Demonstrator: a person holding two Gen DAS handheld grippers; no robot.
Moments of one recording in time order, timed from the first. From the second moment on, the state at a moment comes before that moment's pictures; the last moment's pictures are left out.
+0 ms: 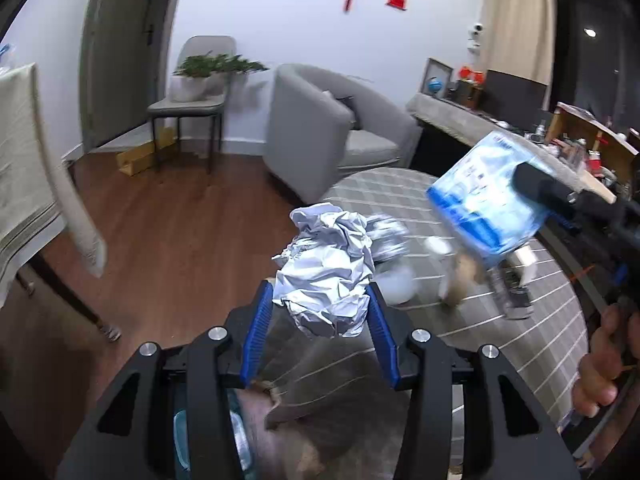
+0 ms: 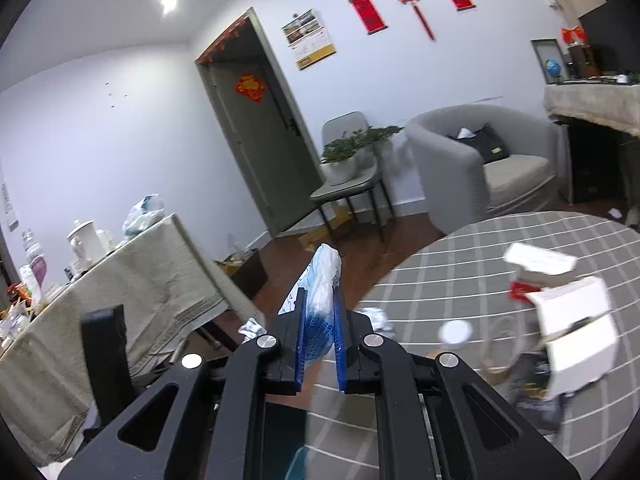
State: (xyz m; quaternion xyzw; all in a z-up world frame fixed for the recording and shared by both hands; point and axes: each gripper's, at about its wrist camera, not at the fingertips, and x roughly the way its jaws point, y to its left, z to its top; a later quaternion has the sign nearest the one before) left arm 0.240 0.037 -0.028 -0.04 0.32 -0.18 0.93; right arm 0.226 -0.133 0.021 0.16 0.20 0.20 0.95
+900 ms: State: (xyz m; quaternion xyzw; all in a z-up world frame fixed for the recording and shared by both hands) left arm 0.242 0.205 -0.190 -0.06 0.56 -0.04 0.83; right arm 0.268 0.051 -0.050 0.06 0.37 0.28 0.89
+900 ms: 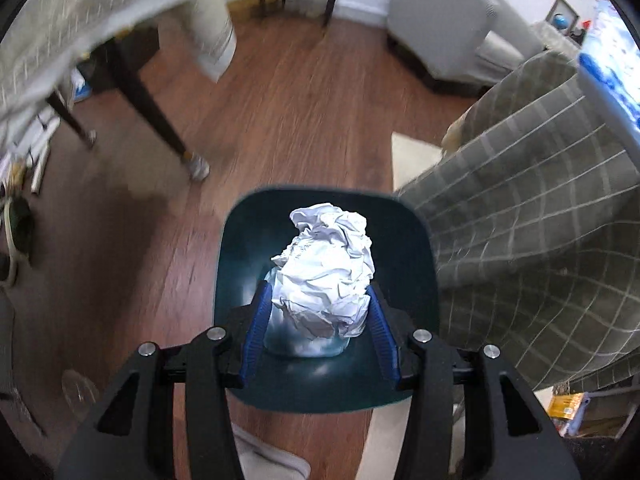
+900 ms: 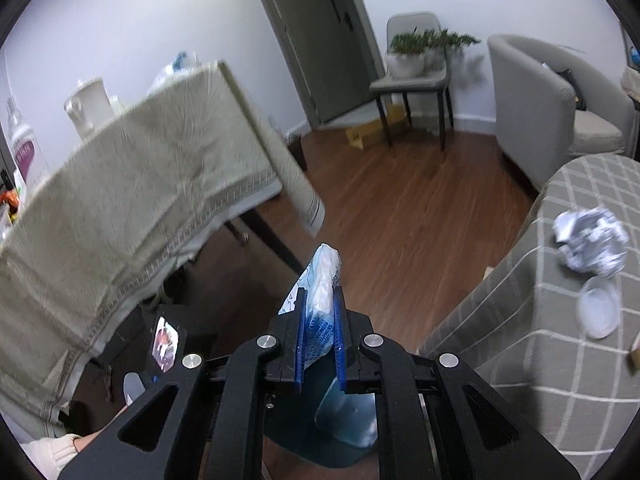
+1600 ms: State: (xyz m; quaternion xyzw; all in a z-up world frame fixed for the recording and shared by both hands) left arm 0.223 0.243 -0.146 -0.08 0.50 -0.03 0.86; right arm 0.291 0.095 -0.116 0.02 0.46 0.25 0.85
